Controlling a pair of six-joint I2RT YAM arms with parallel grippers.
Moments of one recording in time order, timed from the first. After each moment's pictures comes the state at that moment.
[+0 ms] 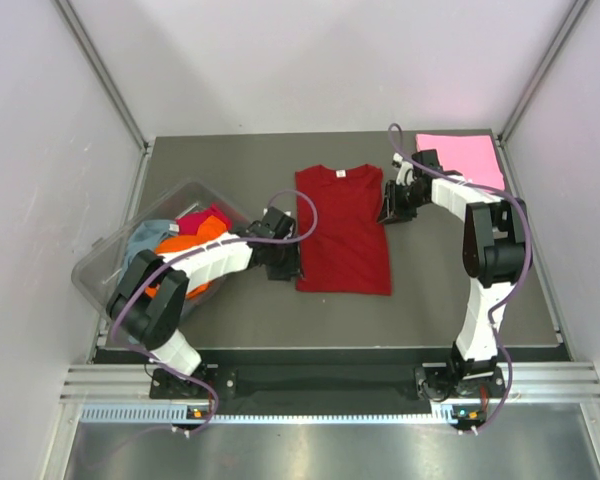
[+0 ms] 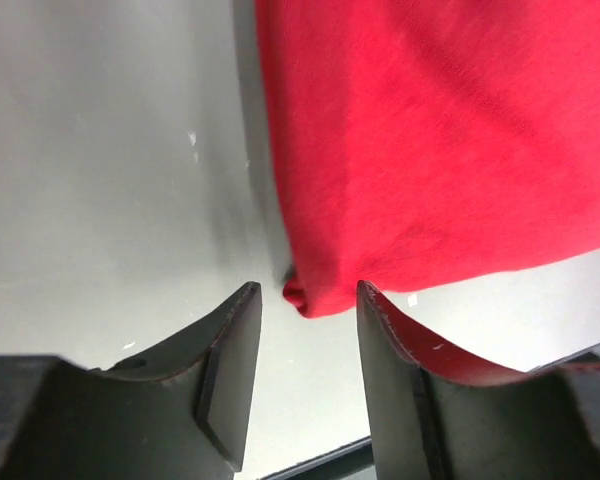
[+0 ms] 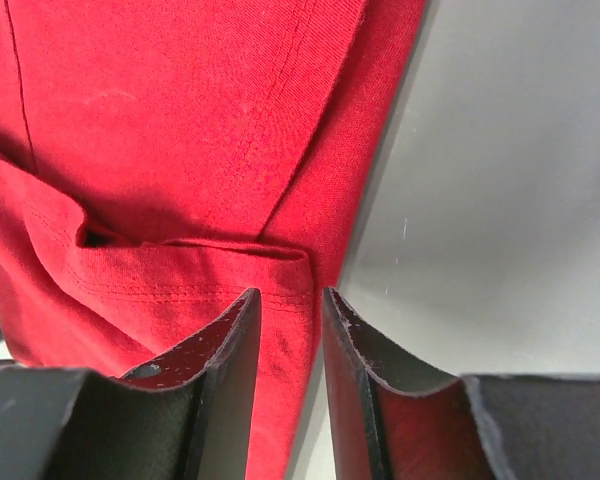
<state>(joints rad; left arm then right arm) -0.62 1.62 0.94 -0.39 0.12 -0.67 0.13 2.02 1.42 -0.49 -0.46 0.15</state>
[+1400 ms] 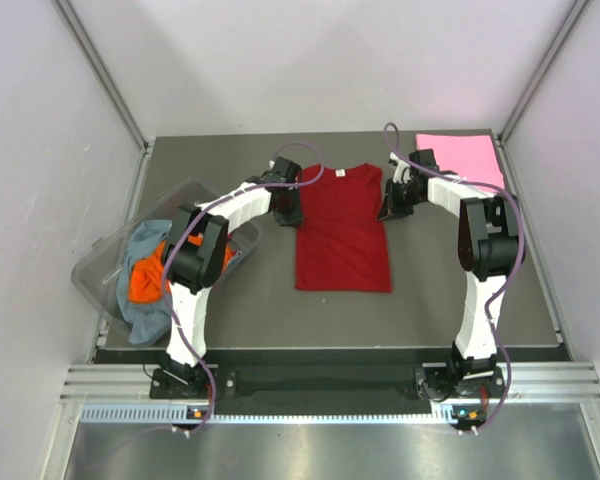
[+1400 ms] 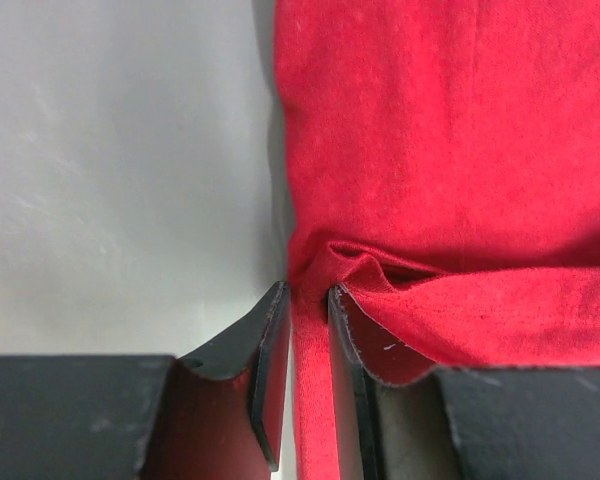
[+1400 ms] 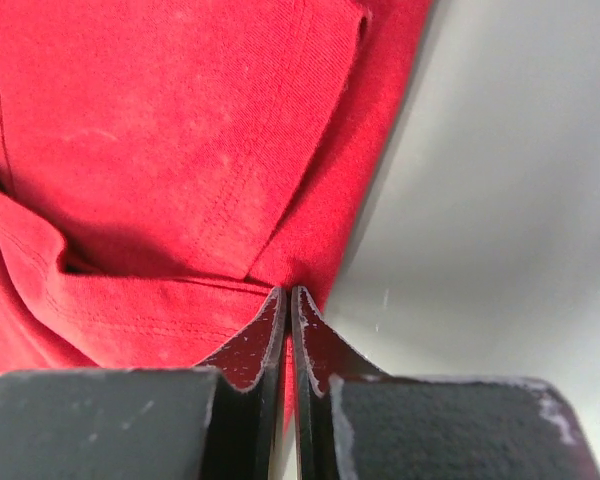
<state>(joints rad) -0.45 2.12 1.57 -0.47 0.04 -0.52 0.13 2.10 1.48 -0.45 -0.47 0.12</state>
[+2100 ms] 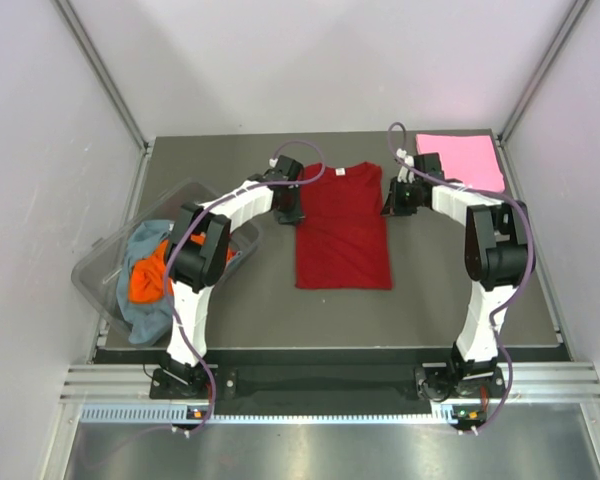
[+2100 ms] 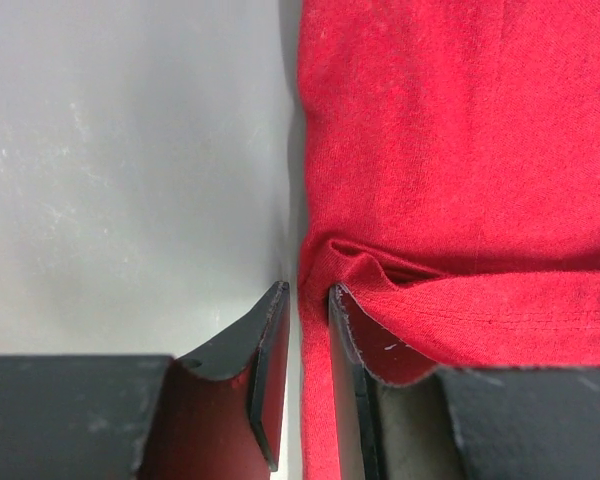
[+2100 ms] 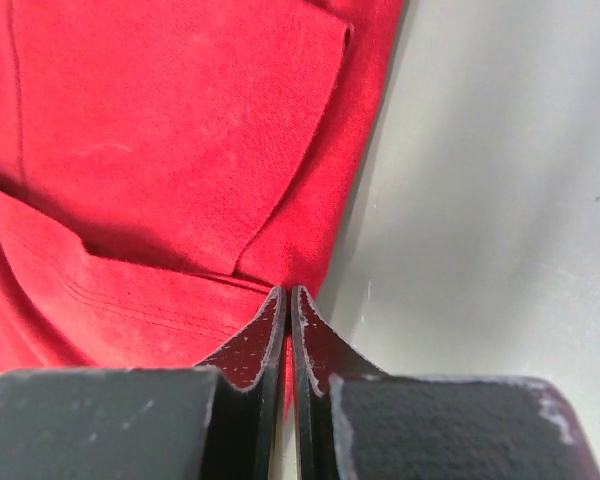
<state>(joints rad) -0.46 2.14 1.61 -0.51 -0.02 -0.53 0.13 1.99 1.33 -0.26 -0.40 0.16</state>
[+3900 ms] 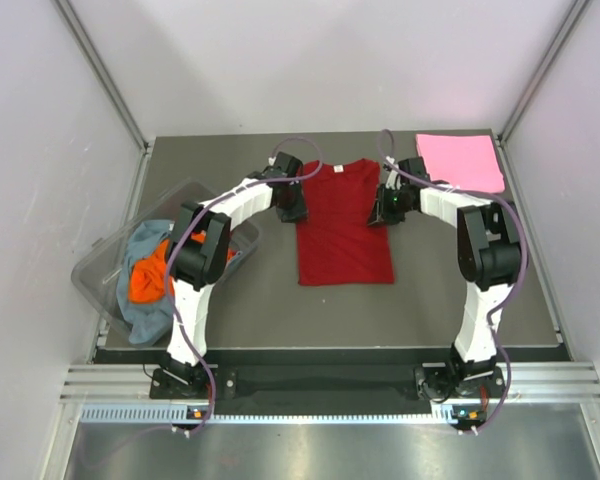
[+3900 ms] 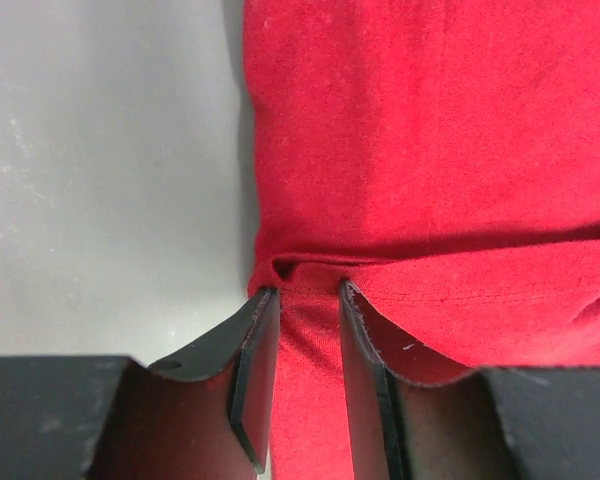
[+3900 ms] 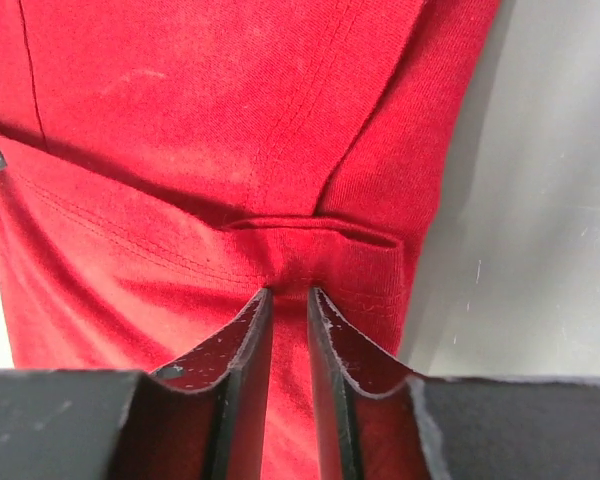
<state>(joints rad) -0.45 2.16 1.65 -0.49 0.06 -0.60 0.21 2.01 1.33 -0.31 -0.39 0.27</state>
